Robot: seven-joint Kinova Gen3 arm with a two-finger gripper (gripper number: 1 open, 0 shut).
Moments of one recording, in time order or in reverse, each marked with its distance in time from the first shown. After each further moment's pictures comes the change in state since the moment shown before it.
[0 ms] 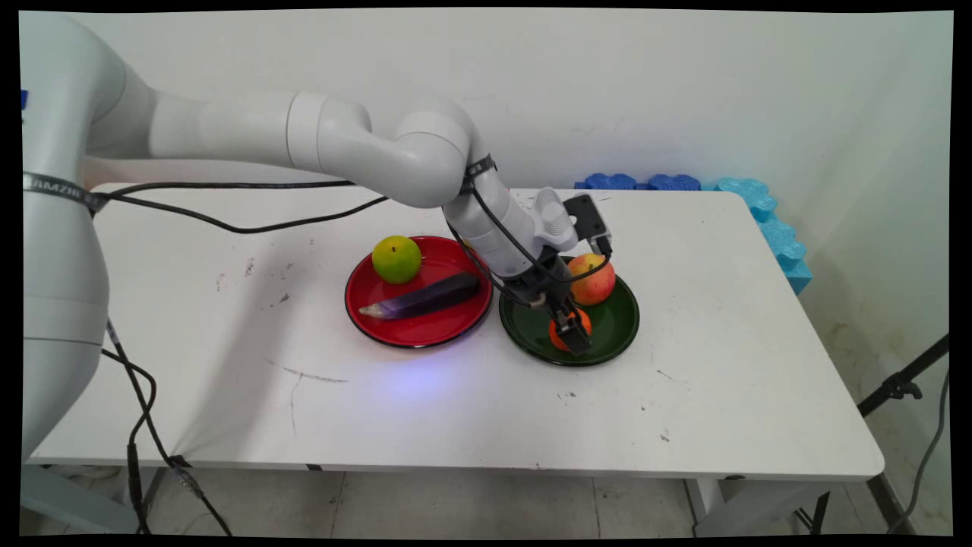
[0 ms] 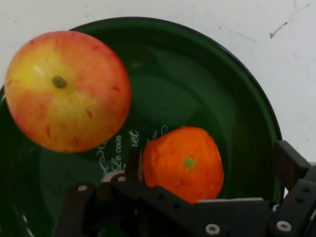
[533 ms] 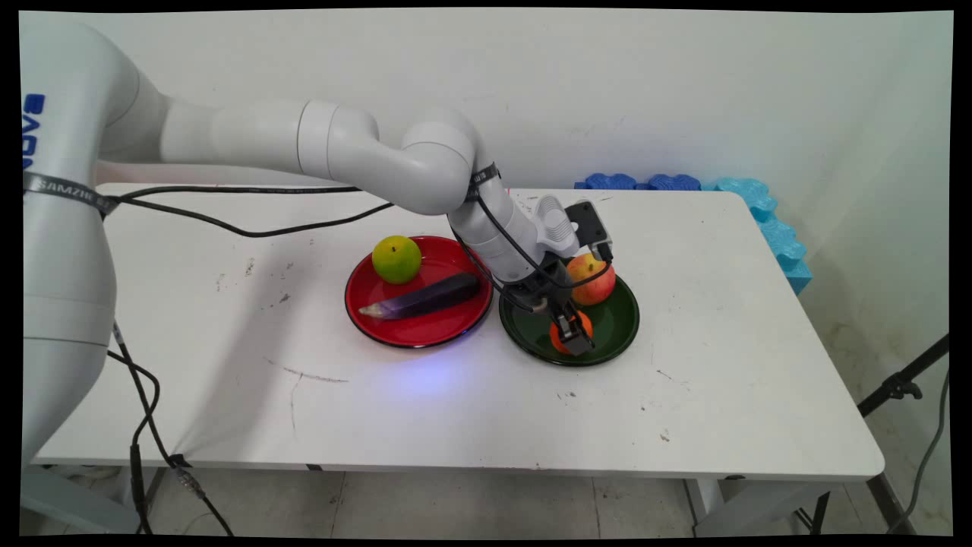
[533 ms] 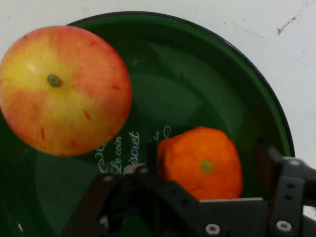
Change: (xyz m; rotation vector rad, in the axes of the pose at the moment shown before) arm -0.002 -0.002 0.012 -0.003 -0.004 0.002
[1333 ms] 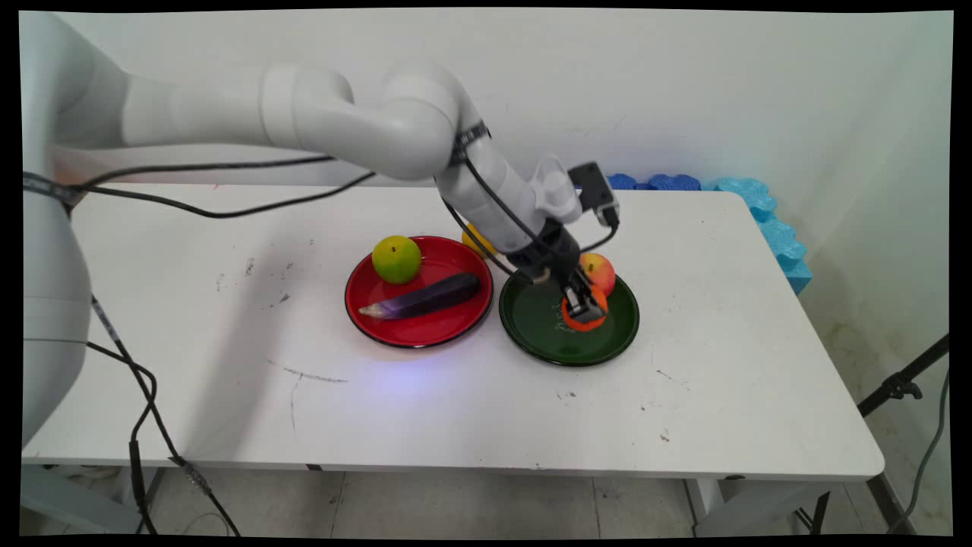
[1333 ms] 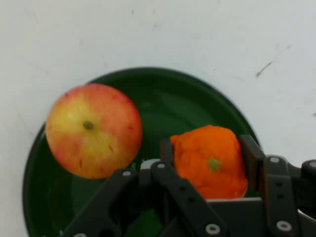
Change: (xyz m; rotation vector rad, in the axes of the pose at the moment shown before) arm 0.021 0.007 -0.056 0.030 0.074 0.045
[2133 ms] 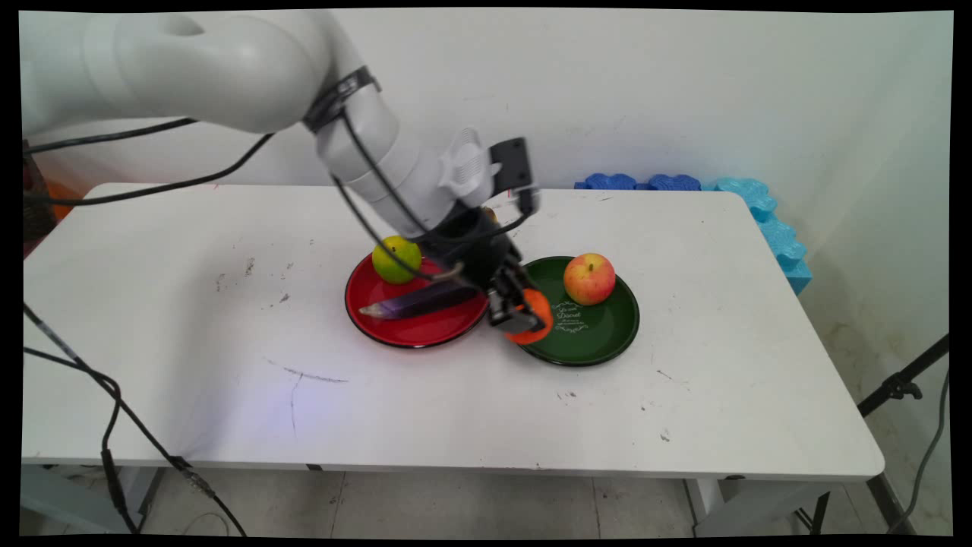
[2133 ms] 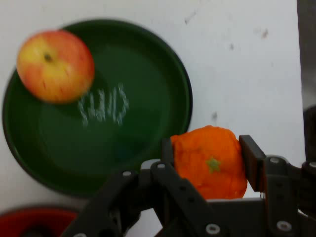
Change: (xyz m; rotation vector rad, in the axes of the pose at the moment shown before) arm -0.047 0.025 -0.105 -0.069 -0.033 0.063
